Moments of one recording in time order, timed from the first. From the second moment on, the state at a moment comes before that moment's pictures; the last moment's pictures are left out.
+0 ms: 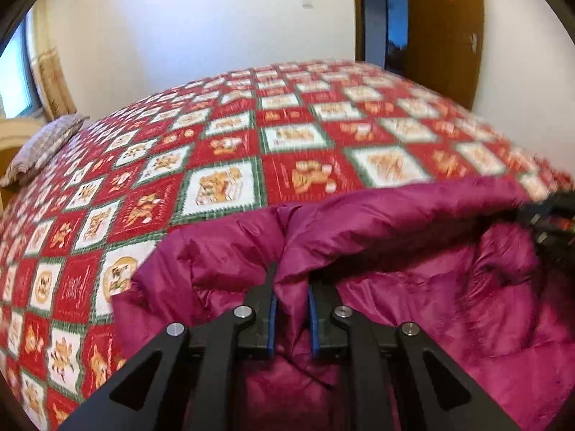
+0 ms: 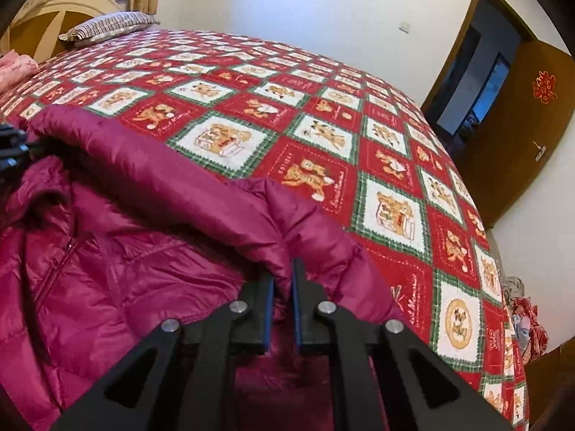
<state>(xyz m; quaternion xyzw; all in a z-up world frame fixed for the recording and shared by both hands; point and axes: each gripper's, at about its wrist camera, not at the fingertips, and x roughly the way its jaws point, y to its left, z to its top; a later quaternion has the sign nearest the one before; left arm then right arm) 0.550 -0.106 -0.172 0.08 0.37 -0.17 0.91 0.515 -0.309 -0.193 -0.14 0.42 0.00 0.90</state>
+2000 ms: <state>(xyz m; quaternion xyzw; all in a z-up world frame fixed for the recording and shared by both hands) 0.586 -0.145 -0.211 0.05 0.42 -0.12 0.90 0.536 -0.303 -0.203 0.05 0.41 0.02 0.91</state>
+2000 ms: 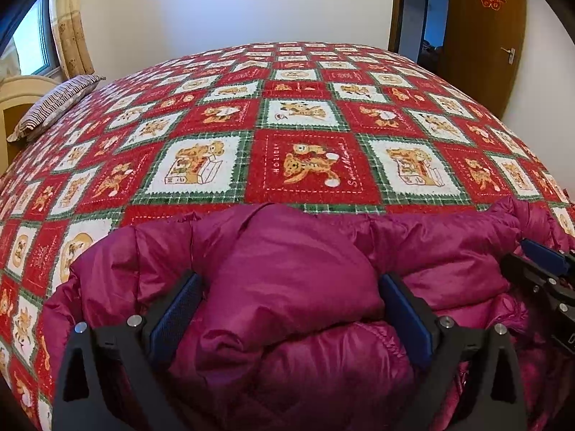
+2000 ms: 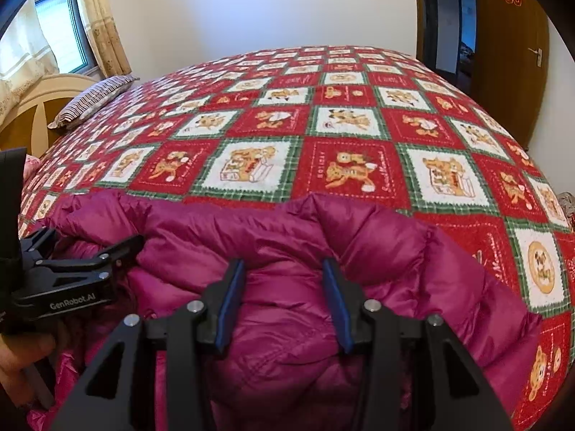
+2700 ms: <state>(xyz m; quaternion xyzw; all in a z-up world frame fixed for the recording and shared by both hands) 0.585 -0.146 -0.213 0.06 0.42 -0.12 0.90 0.538 -0.297 -0.206 0.03 0.42 0.02 0.91</state>
